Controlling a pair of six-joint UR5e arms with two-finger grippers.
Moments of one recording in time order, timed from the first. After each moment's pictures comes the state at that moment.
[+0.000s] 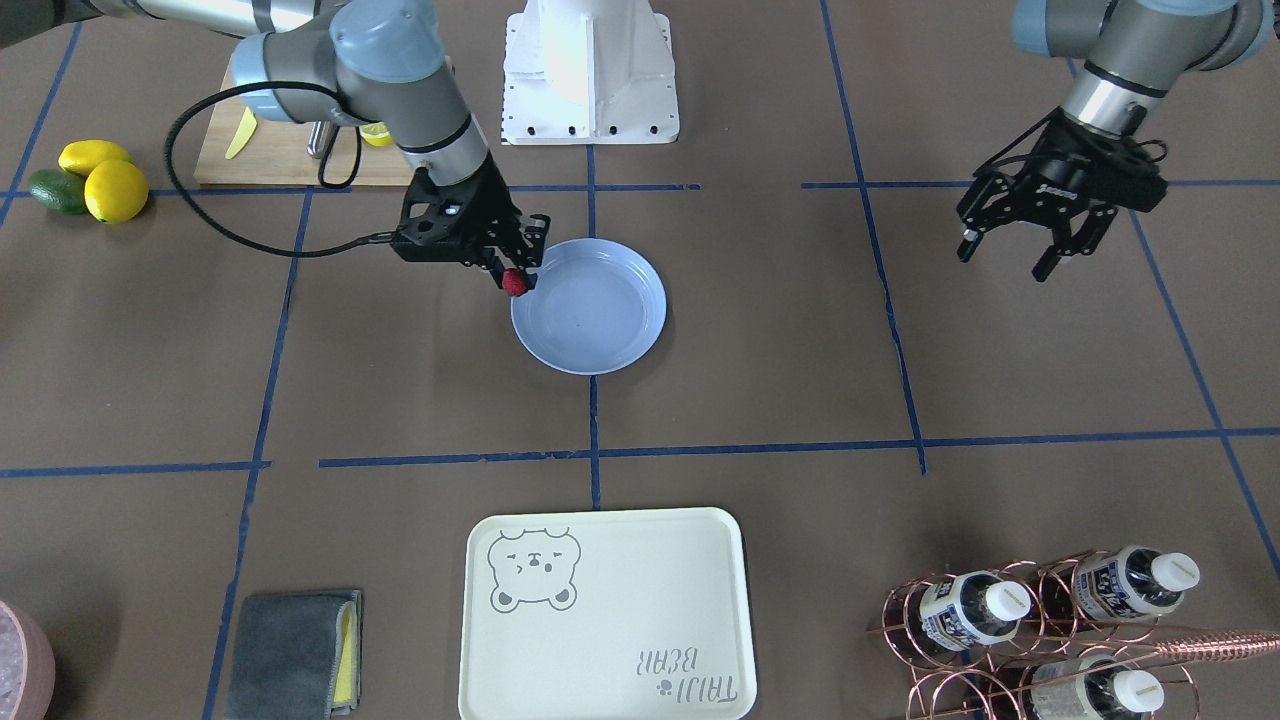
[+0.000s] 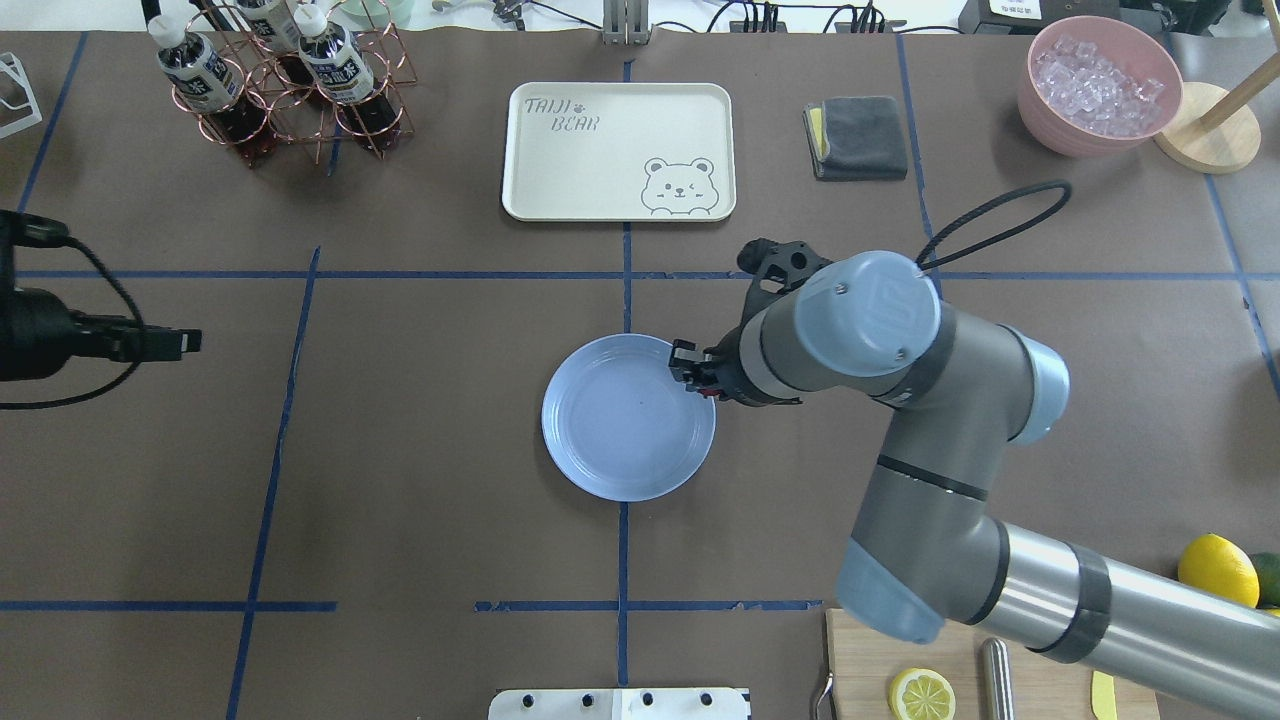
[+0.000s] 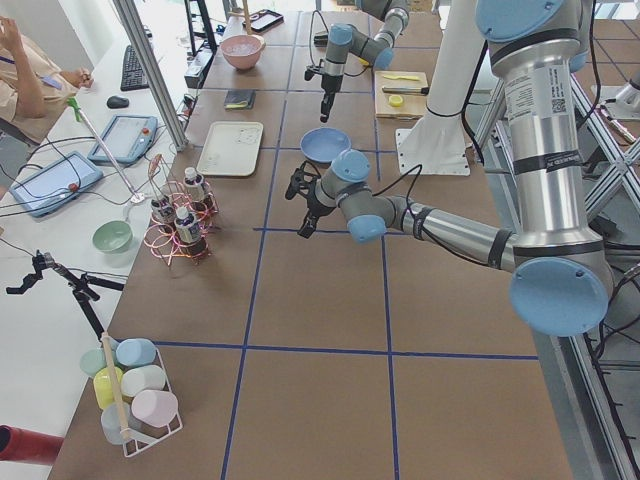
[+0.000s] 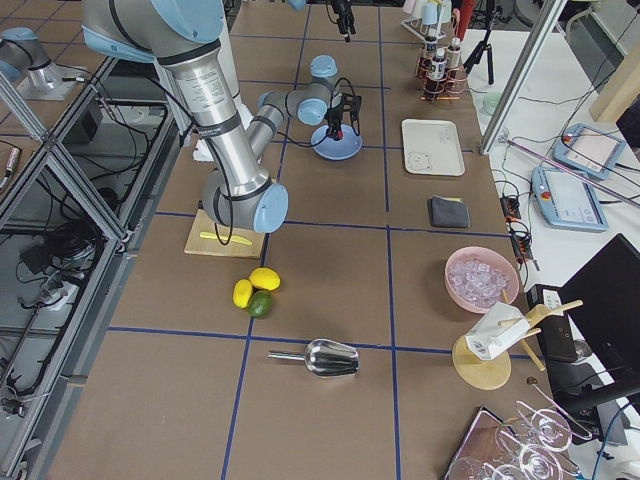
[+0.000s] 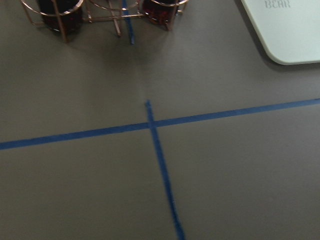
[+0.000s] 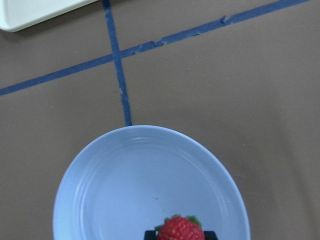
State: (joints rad) left arm -0.91 -1.33 -1.99 -2.41 -1.95 -0.83; right arm 0.46 -0.95 1.75 -1.41 1.78 1.54
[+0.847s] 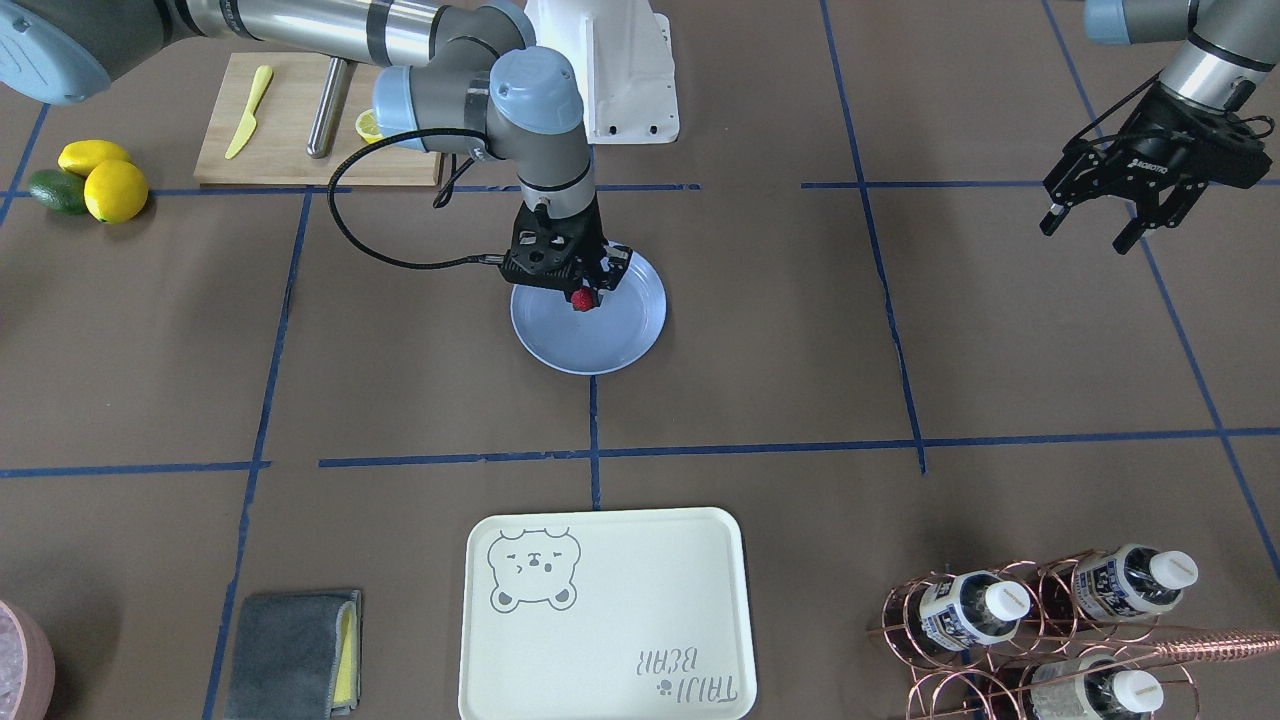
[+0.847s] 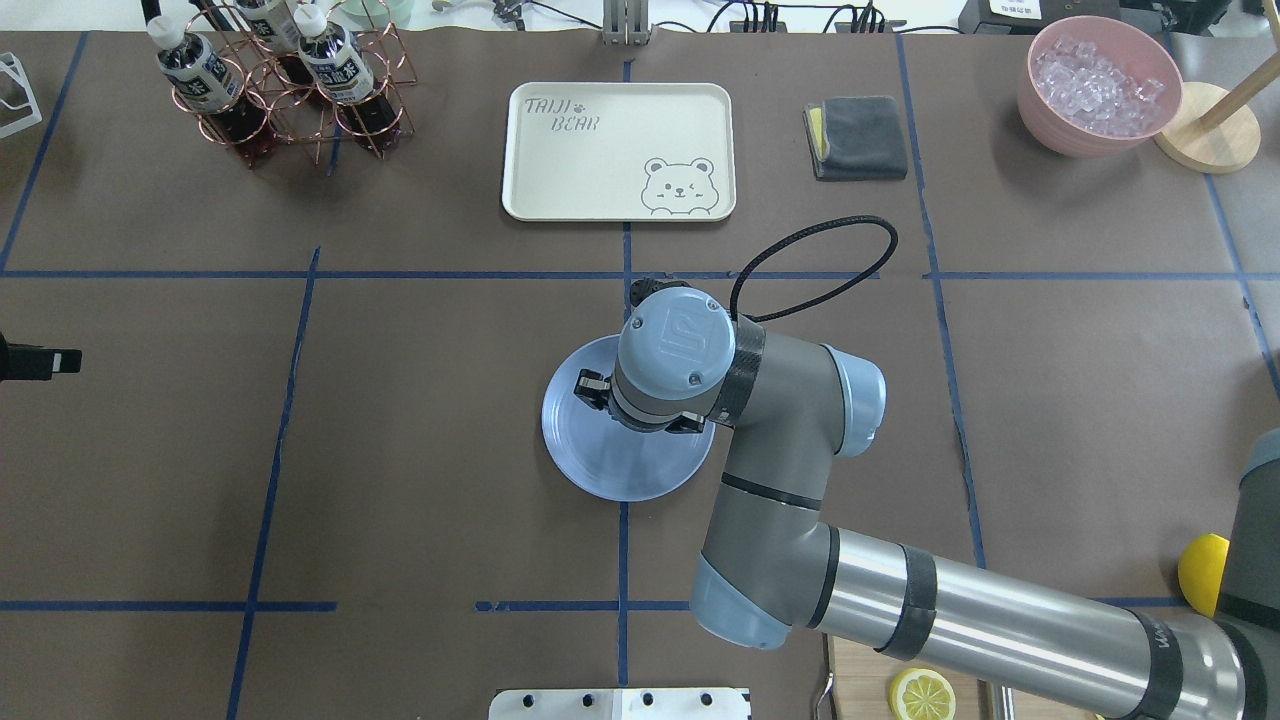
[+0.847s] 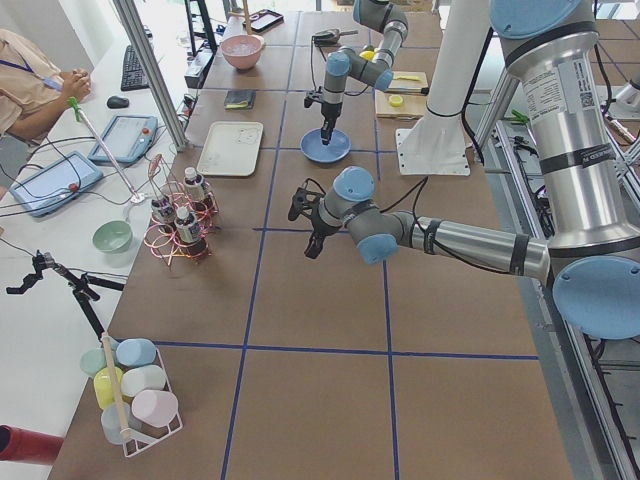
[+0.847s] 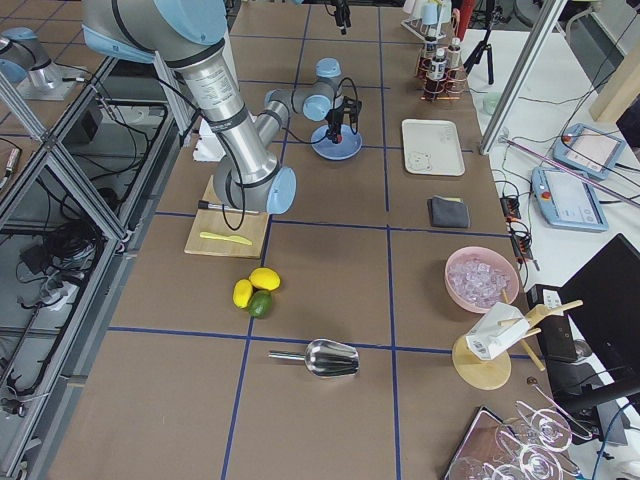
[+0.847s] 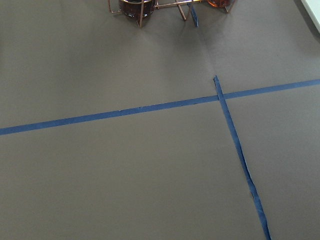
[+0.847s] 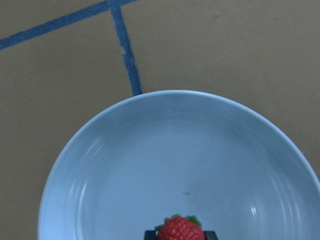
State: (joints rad) left arm -0.98 -1.28 -1.96 -2.43 -2.05 -0.81; right arm 0.41 -0.83 1.55 -1.42 1.77 1.59
